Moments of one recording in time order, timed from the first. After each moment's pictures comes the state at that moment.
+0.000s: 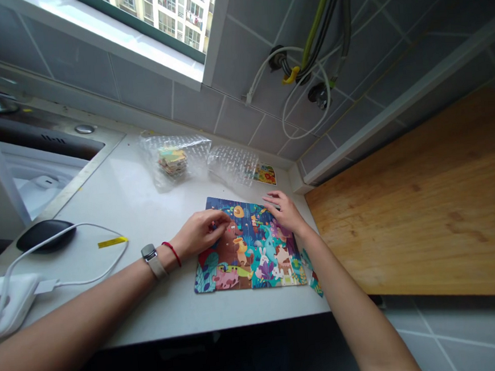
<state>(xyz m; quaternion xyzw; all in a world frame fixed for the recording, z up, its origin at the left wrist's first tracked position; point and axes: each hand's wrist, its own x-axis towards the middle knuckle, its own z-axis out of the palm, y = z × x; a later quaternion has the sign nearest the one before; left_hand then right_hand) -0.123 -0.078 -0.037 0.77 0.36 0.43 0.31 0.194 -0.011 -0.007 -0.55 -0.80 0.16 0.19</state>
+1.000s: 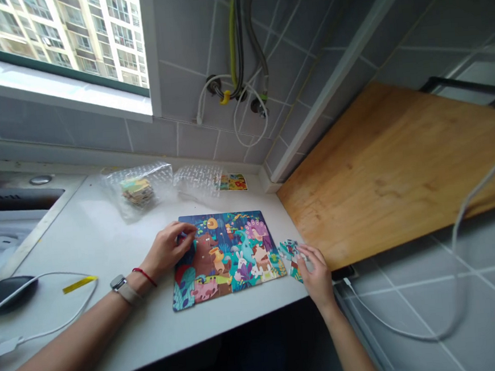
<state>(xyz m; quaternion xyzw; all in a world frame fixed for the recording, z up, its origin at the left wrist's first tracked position) -0.128 -0.071 -0.043 0.76 0.41 0.44 0.24 0.283 -0.227 -0.024 -0.69 -0.61 0.00 0.39</state>
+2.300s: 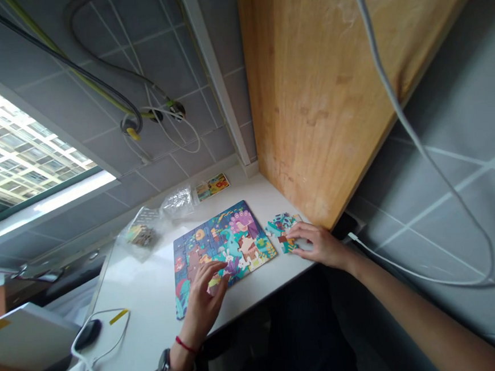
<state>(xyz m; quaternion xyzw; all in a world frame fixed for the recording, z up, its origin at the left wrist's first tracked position) -0.007 -0.195 -0.008 0.83 0.42 0.31 0.20 0.360 -0.234 -0.050 -0.47 -0.74 0.22 0.43</state>
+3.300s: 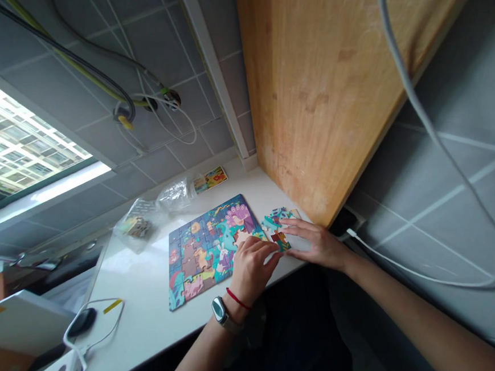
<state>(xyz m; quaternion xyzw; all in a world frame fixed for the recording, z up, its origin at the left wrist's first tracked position) 0.124 -0.198 -0.016 0.90 0.29 0.29 0.13 0.357 -0.241 -0.048 -0.44 -0.76 0.17 0.44</state>
